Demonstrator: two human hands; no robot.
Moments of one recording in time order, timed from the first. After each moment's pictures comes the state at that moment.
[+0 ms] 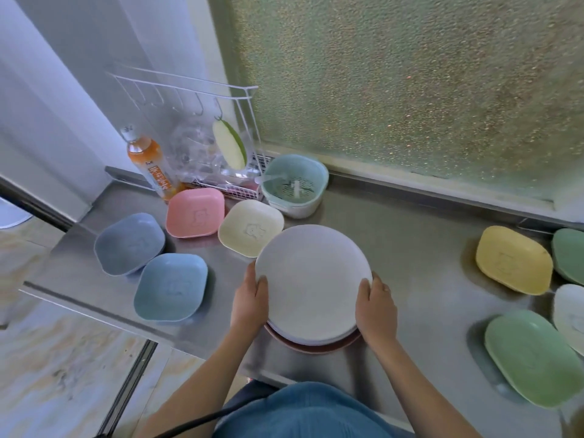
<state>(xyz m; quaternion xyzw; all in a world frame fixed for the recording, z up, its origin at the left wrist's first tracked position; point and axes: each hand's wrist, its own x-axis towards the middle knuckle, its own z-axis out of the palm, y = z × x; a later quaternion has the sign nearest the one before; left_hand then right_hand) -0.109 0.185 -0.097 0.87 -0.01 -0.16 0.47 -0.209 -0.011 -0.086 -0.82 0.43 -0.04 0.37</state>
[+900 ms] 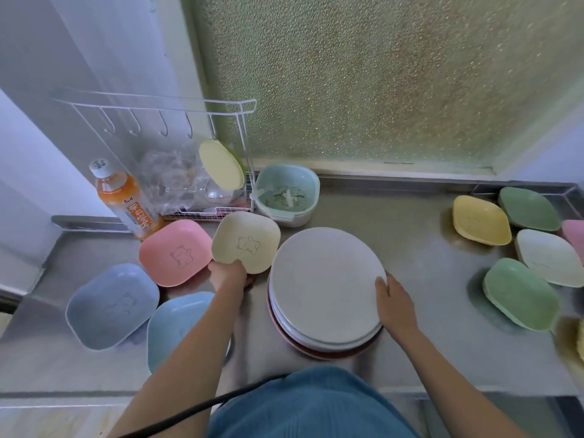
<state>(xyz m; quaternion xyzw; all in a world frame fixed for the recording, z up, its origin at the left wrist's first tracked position) 0.040 0.213 -0.088 0.77 0.24 -0.27 0.52 -0.201 0.033 -0.090 -0.78 0.51 -0.08 0.37</state>
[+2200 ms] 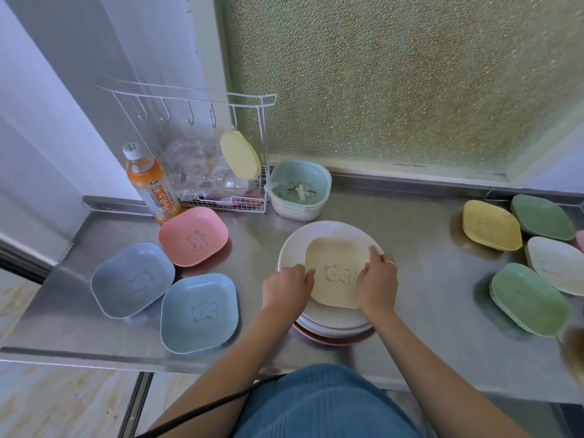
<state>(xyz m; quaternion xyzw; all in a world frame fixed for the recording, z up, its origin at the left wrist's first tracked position) -0.065 0.205 -0.049 0.93 -0.32 -0.14 0.15 -0.156 0.069 -0.061 -0.83 0.50 -0.11 0.22</state>
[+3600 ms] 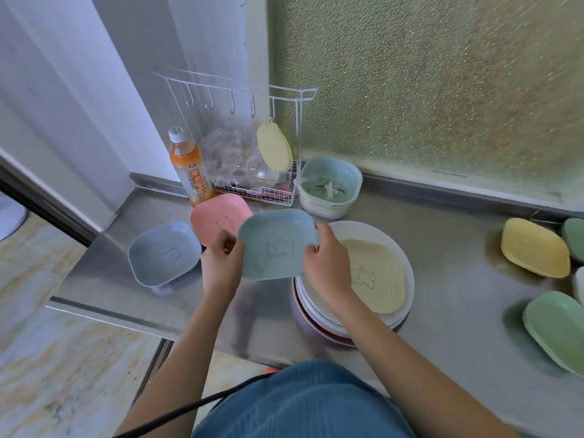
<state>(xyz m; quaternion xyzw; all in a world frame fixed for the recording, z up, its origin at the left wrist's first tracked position) -0.005 0.302 -0.037 0.83 0.02 -0.04 0.55 -0.089 0.153 -0.001 -0.85 0.32 -0.10 0.40</state>
